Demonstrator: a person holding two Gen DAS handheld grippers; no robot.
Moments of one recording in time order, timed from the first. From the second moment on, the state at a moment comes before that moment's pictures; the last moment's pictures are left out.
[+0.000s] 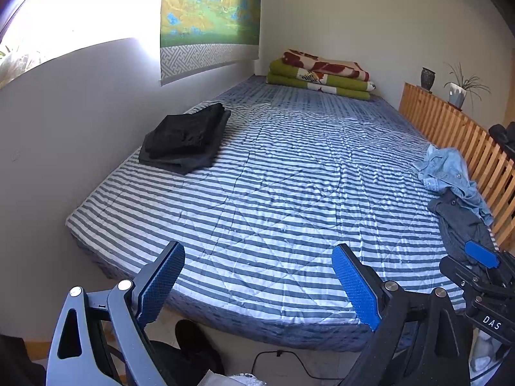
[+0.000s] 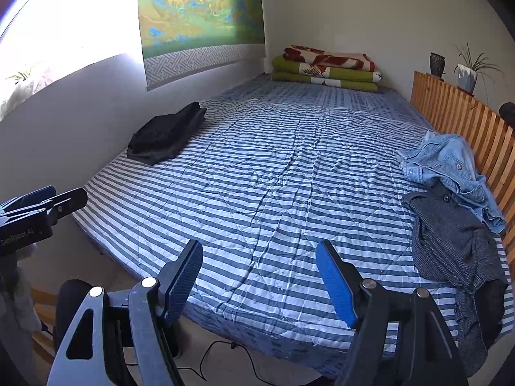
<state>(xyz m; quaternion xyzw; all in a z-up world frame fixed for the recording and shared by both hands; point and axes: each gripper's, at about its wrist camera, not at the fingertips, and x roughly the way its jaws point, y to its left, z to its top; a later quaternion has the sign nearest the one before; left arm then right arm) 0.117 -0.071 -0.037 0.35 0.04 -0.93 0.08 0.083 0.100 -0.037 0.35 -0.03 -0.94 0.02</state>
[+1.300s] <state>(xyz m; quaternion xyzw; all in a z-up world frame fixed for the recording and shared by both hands) 0.087 -0.076 -0.052 0.36 0.04 -0.93 0.09 0.055 0.104 -0.040 0.35 -0.04 -0.93 0.02</state>
